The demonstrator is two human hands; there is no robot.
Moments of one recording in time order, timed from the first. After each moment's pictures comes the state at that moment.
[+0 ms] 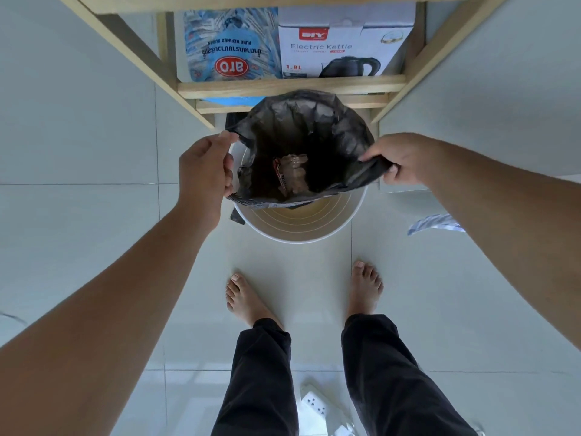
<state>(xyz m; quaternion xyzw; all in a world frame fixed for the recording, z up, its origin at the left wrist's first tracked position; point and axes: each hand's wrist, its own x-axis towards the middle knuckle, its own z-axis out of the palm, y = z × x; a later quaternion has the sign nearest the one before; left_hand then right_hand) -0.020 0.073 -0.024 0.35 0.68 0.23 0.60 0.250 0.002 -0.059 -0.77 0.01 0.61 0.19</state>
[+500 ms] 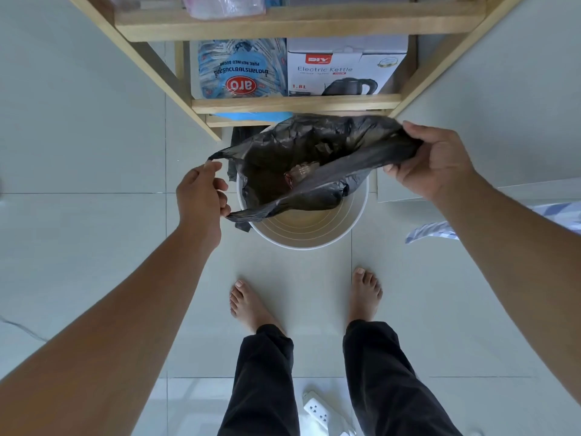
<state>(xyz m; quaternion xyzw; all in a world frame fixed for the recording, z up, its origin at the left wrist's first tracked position) -0.052 0.063 -0.020 0.28 0.72 0.25 0.58 0.258 -0.024 -0.013 -0.55 0.14 0.59 0.57</state>
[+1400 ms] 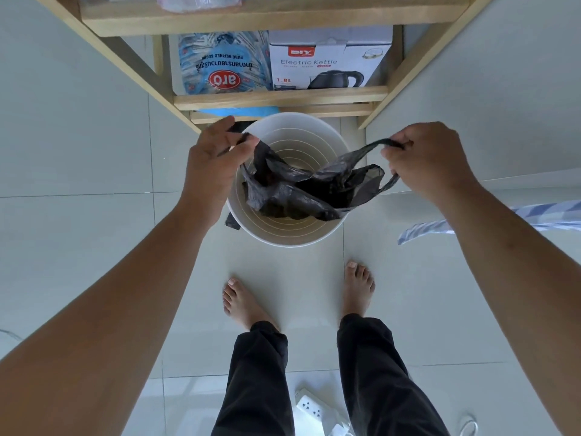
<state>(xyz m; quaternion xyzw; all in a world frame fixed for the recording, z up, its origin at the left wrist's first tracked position) -0.008 0.078 -0.003 0.47 0.56 0.24 0.64 0.251 -0.040 0.022 -0.86 -0.42 0.27 0.13</state>
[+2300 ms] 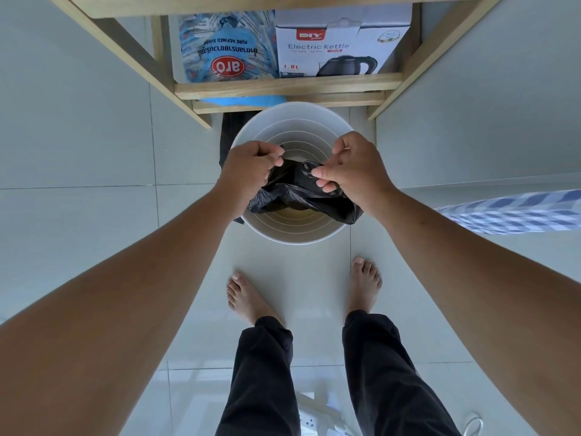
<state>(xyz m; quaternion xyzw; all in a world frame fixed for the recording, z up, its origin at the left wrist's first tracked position) 0.012 0.074 -0.061 0.47 0.61 0.08 0.63 0.178 -0.019 -0.044 -0.74 -0.23 0.51 0.36</state>
